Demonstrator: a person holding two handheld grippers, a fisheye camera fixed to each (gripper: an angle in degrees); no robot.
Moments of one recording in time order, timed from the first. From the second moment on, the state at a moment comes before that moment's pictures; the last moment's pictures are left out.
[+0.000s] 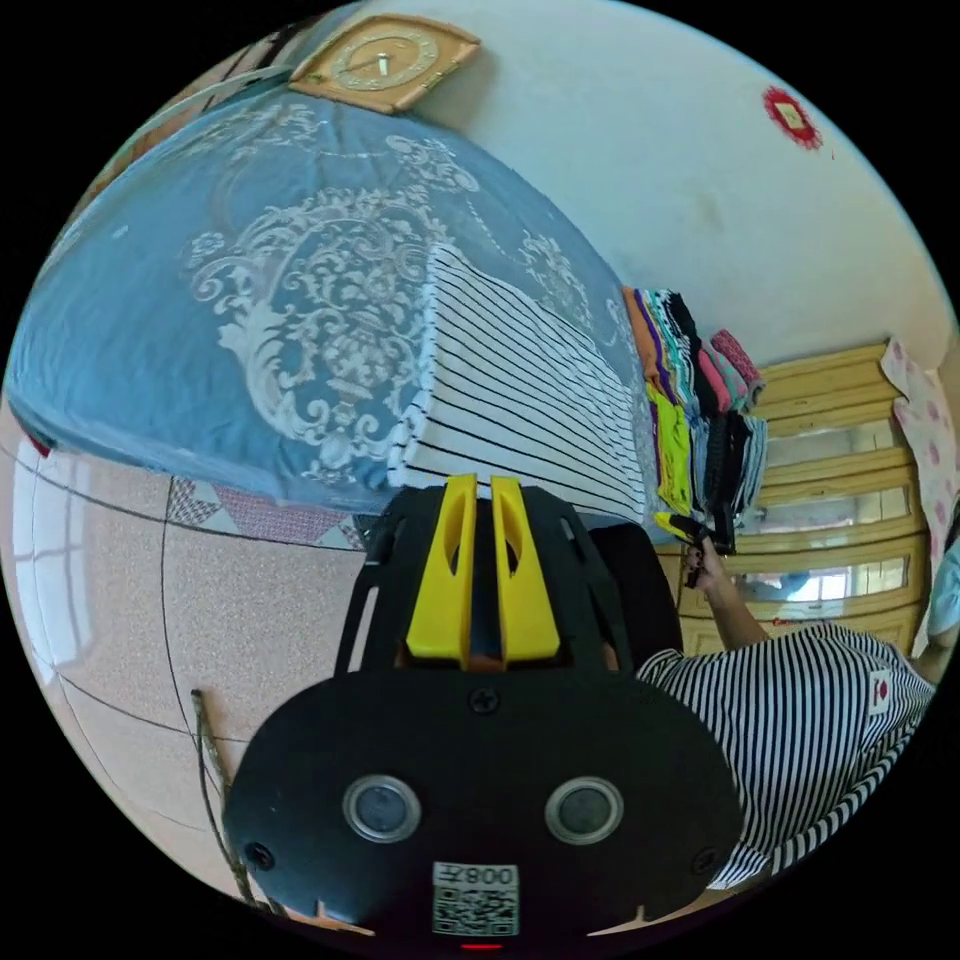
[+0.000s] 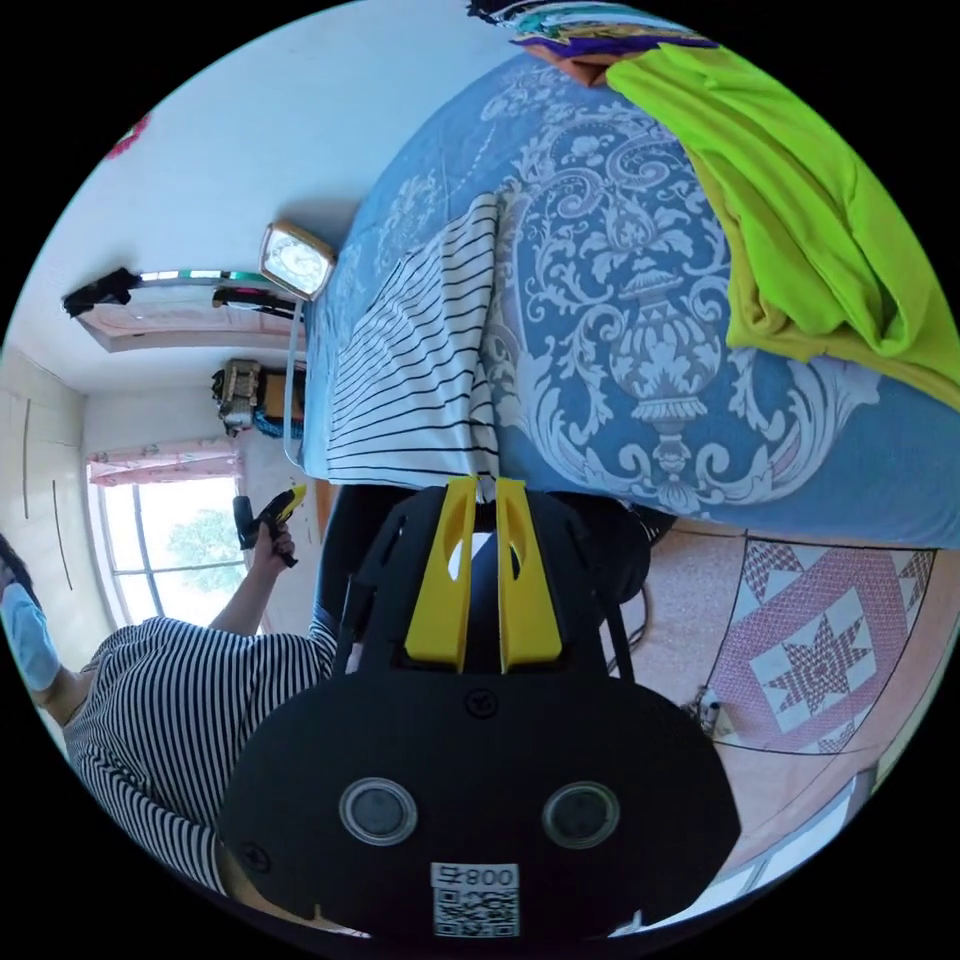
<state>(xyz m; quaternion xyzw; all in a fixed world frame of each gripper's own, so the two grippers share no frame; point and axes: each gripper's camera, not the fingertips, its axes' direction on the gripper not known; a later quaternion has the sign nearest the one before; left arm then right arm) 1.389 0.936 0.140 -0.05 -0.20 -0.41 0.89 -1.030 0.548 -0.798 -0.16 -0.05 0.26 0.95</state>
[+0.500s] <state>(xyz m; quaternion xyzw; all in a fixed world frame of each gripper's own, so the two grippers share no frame) 1.542 0.682 0.350 -0.25 -0.05 -0.15 0.96 -1.021 0.581 -0.733 -0.17 -0.15 0.30 0.93</state>
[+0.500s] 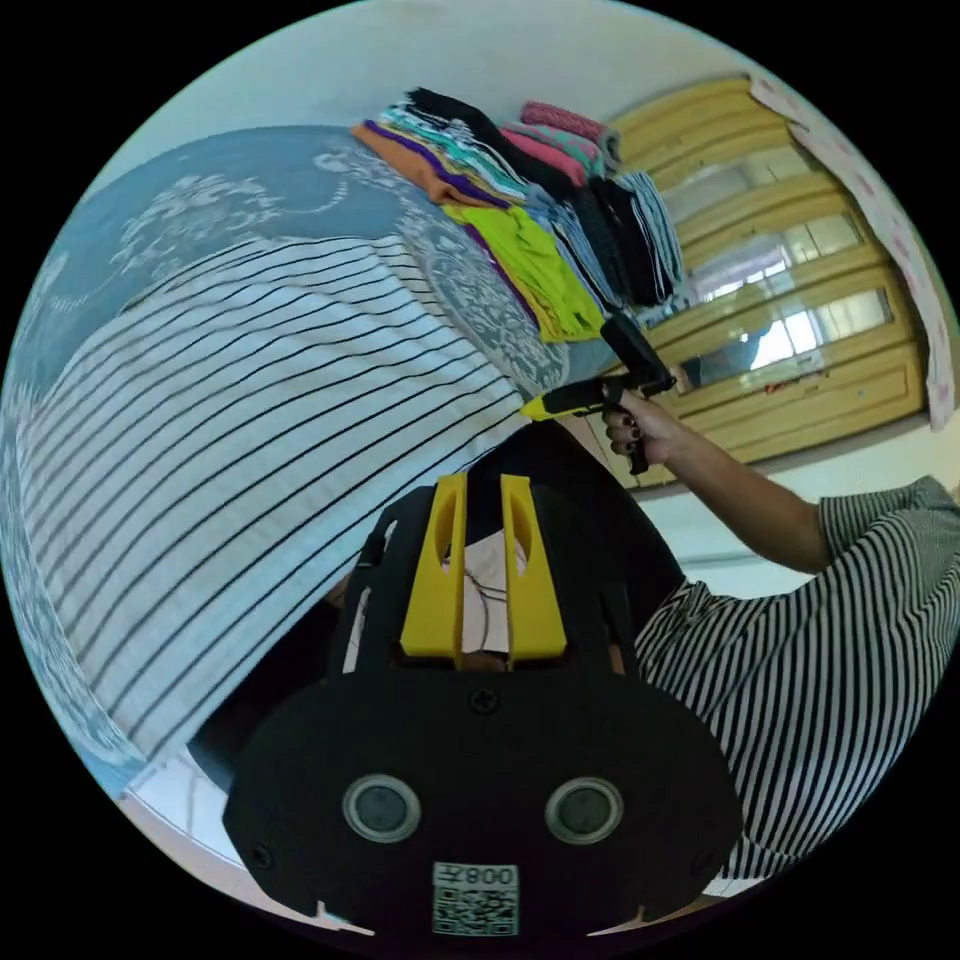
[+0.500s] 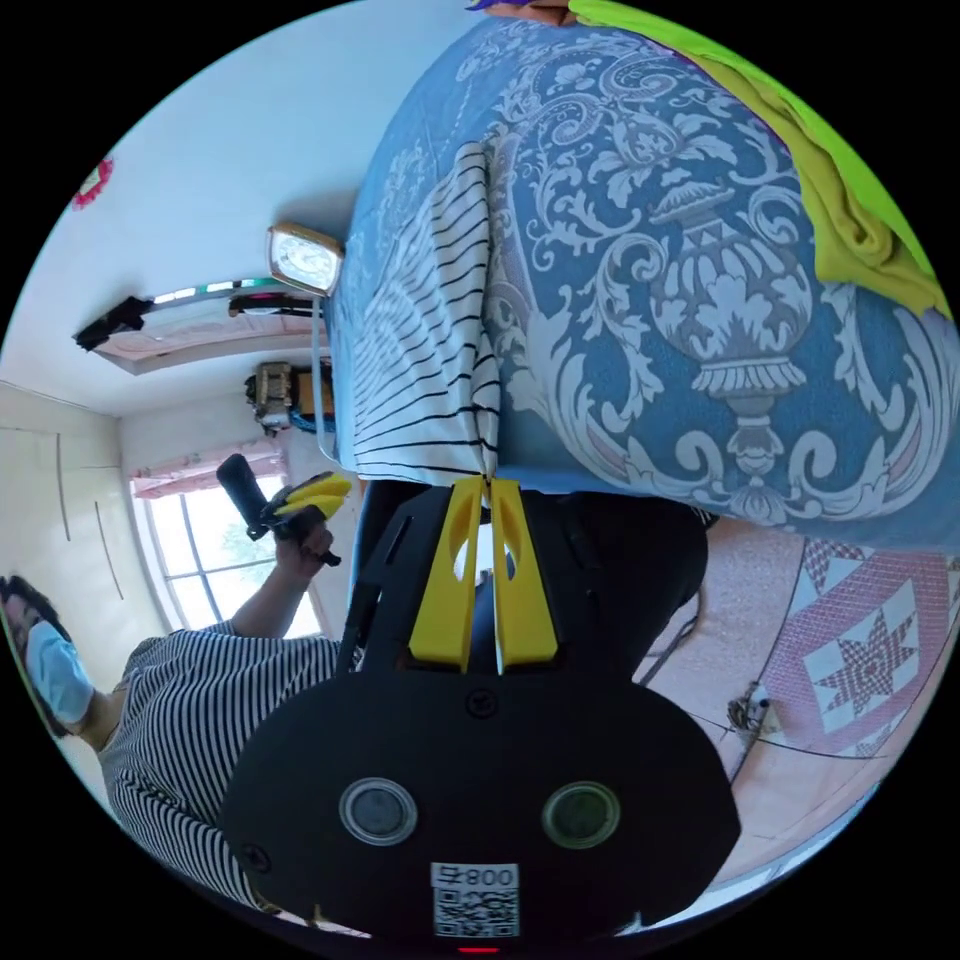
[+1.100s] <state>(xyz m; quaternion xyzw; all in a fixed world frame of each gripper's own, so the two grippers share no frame) 1.695 0.523 0.457 -0.33 -0.21 0.03 0.92 -1.030 0.530 -0.717 -0.12 -0.20 0.24 0.94</state>
